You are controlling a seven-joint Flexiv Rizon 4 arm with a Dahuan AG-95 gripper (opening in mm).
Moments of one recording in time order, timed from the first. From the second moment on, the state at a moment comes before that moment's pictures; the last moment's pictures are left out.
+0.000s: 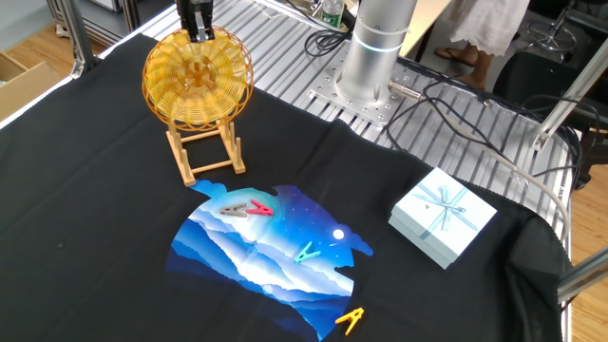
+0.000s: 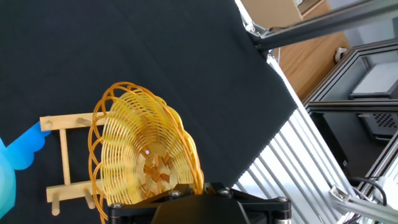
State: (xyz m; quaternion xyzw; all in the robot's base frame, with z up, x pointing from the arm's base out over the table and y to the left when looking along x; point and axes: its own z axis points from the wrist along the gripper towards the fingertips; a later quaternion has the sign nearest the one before) arm 0.395 -0.242 0.261 -0.32 -0.92 0.21 0.09
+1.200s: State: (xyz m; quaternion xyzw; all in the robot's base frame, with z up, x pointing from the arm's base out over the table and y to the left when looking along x) arm 0.408 -0.225 0.257 -0.36 -0.91 0.20 0.09
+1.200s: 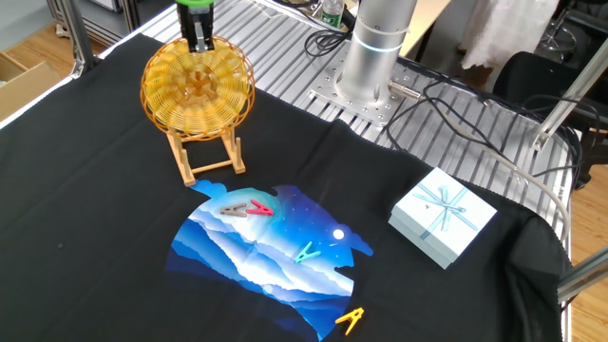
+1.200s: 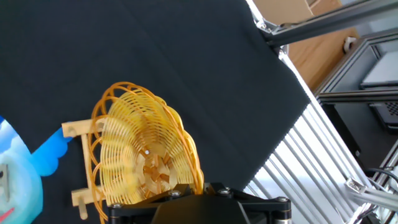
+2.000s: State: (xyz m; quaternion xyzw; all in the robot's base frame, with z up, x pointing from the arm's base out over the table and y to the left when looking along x) arm 0.391 -0.240 0.261 -0.35 -0.91 0.22 0.10
